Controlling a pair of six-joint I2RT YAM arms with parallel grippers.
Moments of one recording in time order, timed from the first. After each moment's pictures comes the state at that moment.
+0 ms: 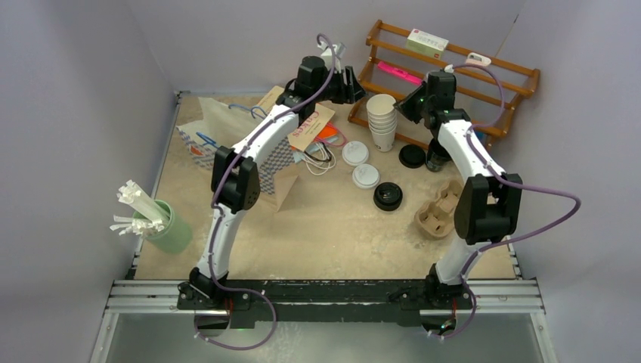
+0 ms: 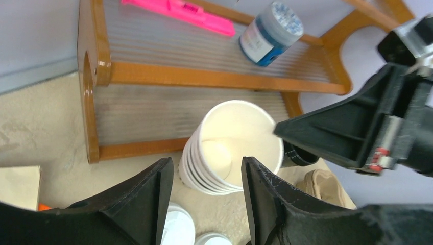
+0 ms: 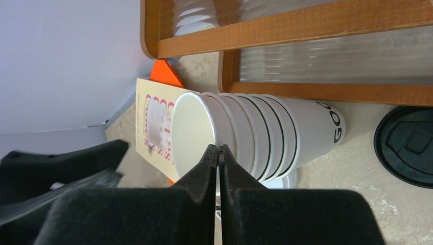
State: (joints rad) left arm -0.52 2.33 2.25 -0.12 0.39 -0.48; right arm 0.07 1.76 1.51 -0.30 -0.11 0.86
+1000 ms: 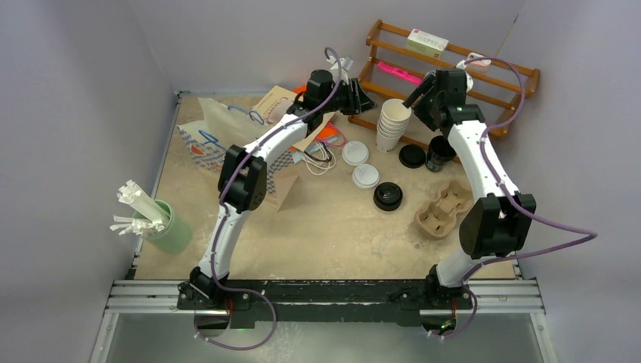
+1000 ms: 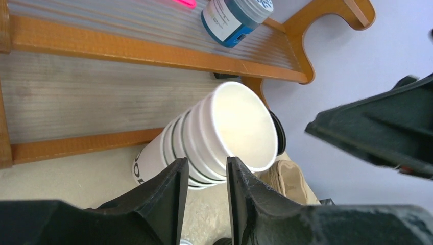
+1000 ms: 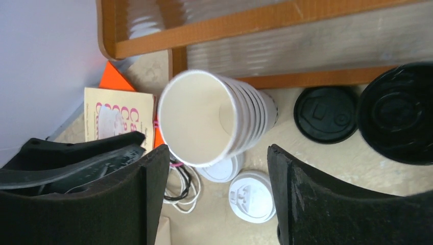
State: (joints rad) left arm -0.55 2.40 2.17 0.07 0.49 -0.64; right arm 0.07 1.63 1.53 -0.54 0.07 0.77
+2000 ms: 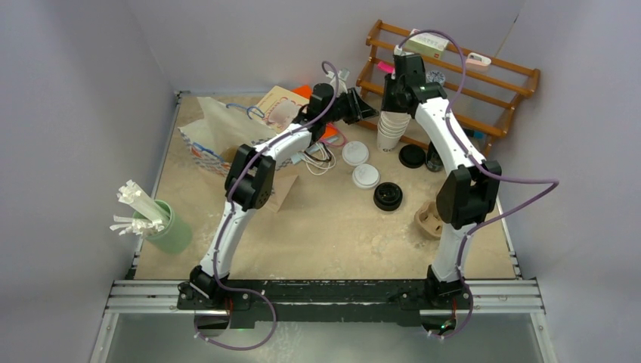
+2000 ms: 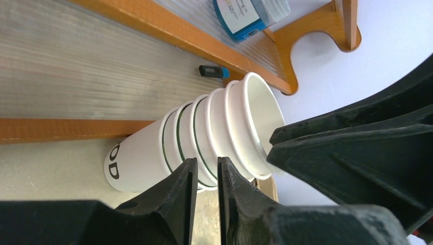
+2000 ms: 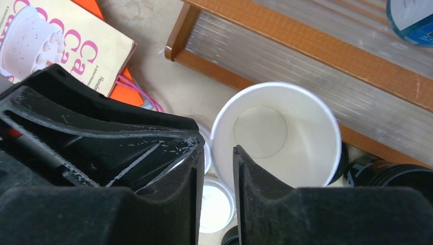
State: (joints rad) left arm -0.55 2.48 2.10 0.28 0.51 -0.91; right arm 0.24 1.94 1.93 -0.72 0.10 0.27
